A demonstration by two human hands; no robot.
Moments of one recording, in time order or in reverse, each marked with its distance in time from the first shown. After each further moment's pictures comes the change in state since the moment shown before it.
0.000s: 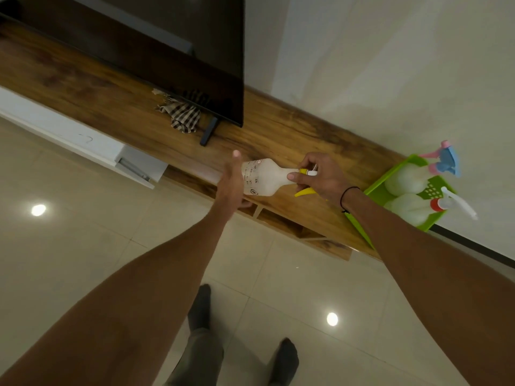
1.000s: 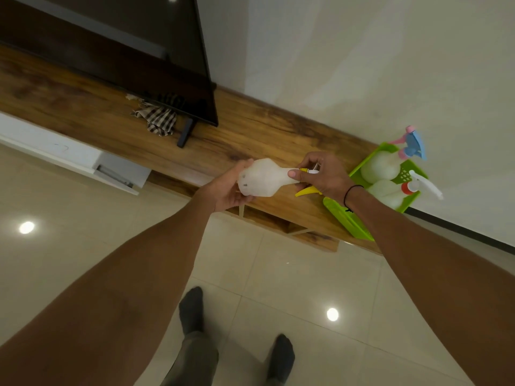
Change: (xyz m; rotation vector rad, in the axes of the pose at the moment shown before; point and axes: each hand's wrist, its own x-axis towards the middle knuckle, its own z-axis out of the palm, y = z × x) left_hand 0.007 0.010 0.021 -0.149 -0.429 -0.287; right_hand -0.034 0.029 -0.044 0.115 0.056 0.004
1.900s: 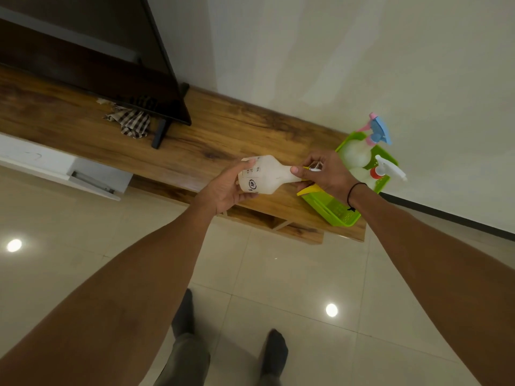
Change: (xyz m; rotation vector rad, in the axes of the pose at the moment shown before) left_hand 0.001 -0.019 0.074 -0.100 -0.066 0.154; right_hand -0.049 0.017 -0.057 0.054 0.052 0.021
